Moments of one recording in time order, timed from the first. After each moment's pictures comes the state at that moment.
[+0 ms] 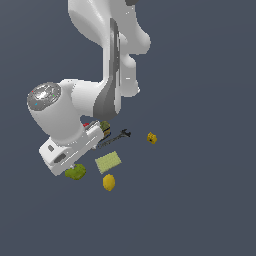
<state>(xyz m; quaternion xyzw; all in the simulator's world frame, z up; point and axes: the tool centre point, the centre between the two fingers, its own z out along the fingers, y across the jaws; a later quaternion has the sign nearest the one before) 0.083 -0.167 0.156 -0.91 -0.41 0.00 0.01</state>
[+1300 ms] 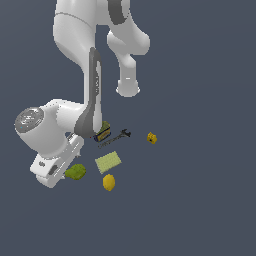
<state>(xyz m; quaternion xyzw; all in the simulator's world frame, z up) 0.091 -0.236 0.091 -0.82 -0.57 0.00 0.00</state>
